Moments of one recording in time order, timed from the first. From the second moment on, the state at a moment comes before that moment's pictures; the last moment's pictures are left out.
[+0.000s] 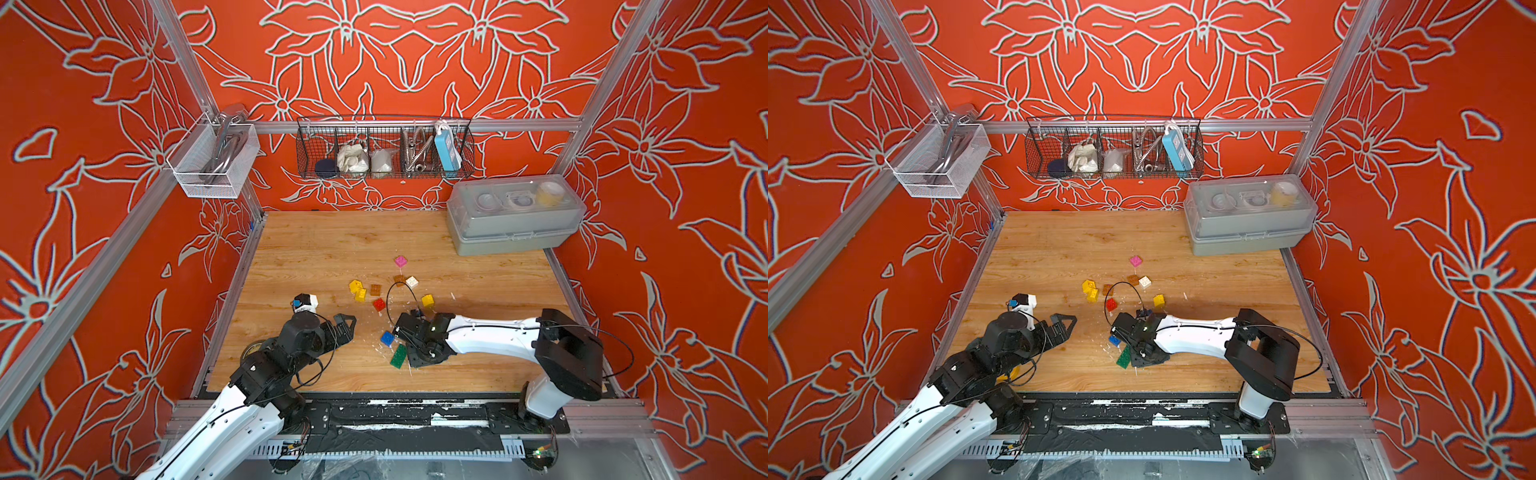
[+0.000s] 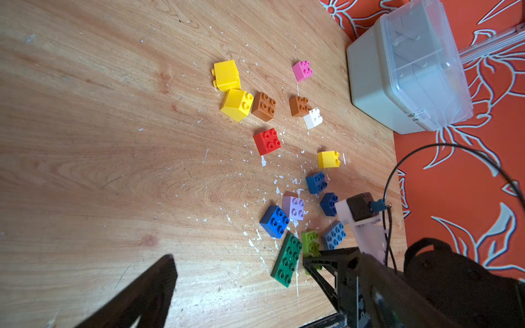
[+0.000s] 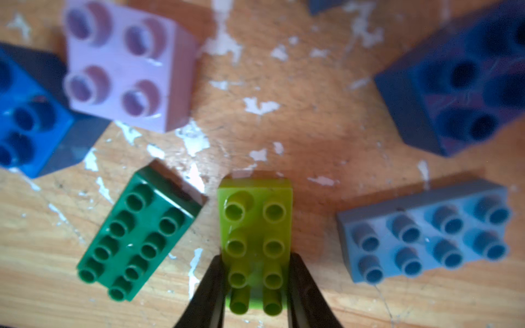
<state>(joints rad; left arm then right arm) -0.58 0.50 0.54 -0.69 -0.07 -0.95 1.13 1.67 0.97 -0.72 0.08 0.89</state>
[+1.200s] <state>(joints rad) -0.56 0.48 0.54 -0.69 -0.07 -0.95 0.94 1.92 1.33 -0.90 0.08 0.33</state>
